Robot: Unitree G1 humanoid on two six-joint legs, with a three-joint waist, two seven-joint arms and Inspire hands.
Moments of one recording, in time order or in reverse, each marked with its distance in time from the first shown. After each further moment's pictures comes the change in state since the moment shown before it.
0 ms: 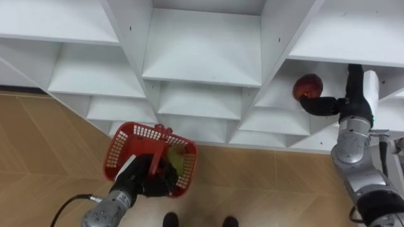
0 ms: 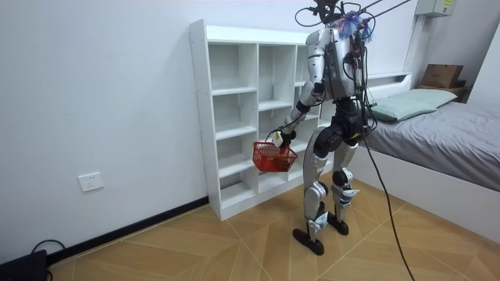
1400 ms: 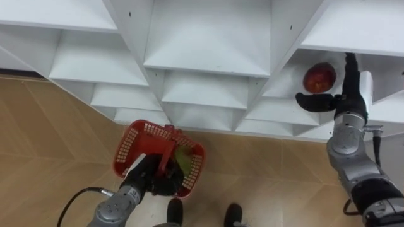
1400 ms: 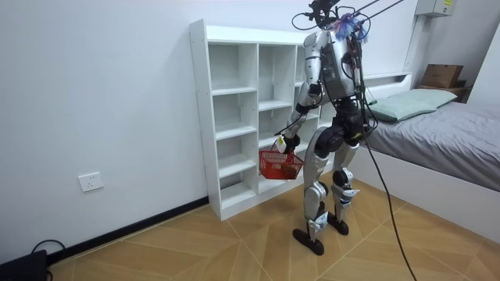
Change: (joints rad) left arm -0.088 -0.020 -0.118 0.116 0.002 0.022 0.044; right arm -0.104 0.005 0.089 0.116 0.142 0.017 0.017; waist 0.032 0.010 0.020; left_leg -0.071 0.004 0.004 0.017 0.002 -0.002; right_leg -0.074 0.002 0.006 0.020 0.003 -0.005
